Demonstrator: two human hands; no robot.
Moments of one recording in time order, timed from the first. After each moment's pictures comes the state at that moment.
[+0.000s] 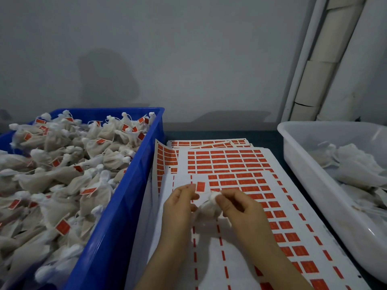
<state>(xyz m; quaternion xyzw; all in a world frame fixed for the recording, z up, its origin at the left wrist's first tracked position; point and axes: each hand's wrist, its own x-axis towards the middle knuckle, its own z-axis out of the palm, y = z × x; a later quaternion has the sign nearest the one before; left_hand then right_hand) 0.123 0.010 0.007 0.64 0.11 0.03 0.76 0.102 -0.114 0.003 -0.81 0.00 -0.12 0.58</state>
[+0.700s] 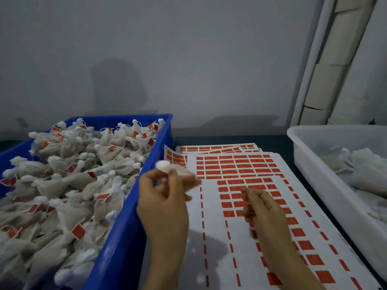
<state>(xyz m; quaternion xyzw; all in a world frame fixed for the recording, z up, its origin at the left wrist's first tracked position) 0.109 0.027 0.049 0.67 0.06 0.36 0.65 0.117 -0.122 -0.009 -0.70 0.12 -0.16 0.69</state>
